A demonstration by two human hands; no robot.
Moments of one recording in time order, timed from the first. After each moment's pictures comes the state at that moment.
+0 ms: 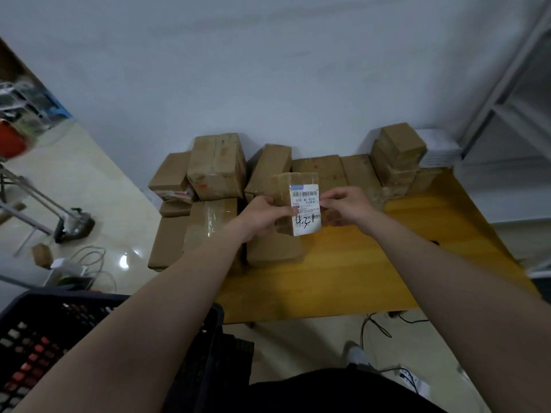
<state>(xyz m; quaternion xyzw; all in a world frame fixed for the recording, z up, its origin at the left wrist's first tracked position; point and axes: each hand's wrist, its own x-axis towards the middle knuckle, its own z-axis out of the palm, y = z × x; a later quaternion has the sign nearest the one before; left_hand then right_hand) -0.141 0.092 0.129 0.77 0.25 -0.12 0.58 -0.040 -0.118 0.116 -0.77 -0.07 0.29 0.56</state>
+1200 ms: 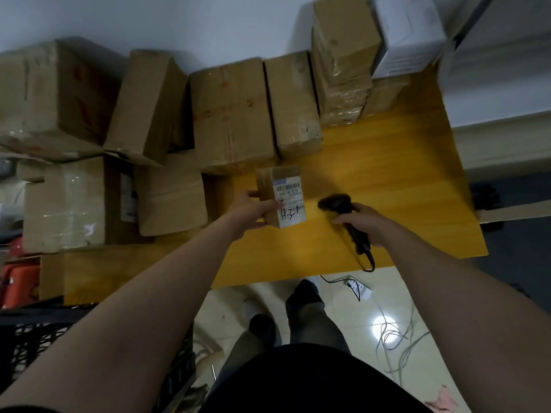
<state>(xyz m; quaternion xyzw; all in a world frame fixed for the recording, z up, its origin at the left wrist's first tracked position) 0.021 -0.092 -0.064 0.62 0.44 -0.26 0.59 0.104 -0.365 -0.123 -0.71 0.19 0.53 0.42</state>
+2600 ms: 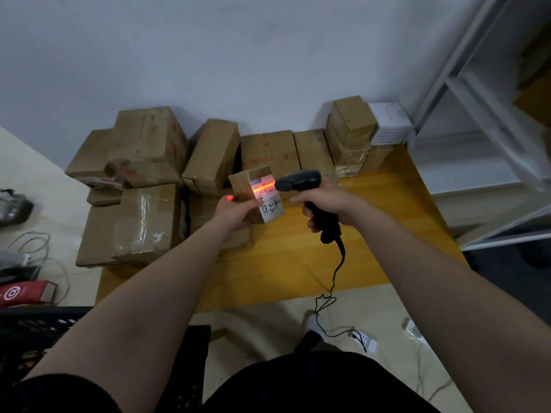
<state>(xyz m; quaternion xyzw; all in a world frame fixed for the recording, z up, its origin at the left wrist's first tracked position) -0.066 0.030 0.034 0.66 0.39 -0.06 0.64 0.011 -0.200 0.117 -0.74 -0.06 0.45 0.50</state>
